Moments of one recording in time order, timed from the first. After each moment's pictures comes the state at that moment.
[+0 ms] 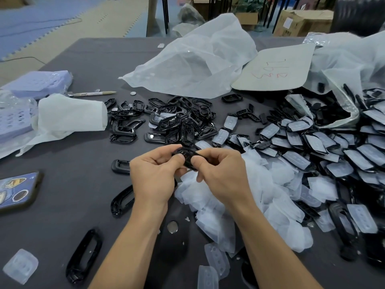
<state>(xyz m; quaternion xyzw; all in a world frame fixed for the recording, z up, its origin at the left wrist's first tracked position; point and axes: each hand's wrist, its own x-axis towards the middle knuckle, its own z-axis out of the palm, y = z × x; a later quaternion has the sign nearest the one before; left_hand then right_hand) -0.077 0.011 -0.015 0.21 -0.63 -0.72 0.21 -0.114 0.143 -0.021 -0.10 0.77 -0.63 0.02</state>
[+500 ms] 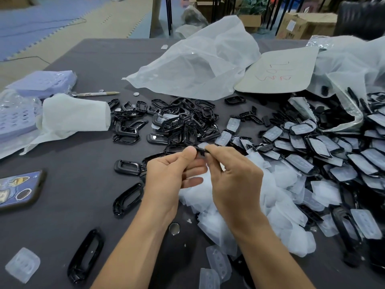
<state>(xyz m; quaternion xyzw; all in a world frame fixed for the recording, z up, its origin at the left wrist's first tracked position) -0.074 0.022 -0.008 0.19 -0.57 -0.80 0.05 -0.100 0.147 -0.024 -0.18 0.83 -0.40 -0.34</state>
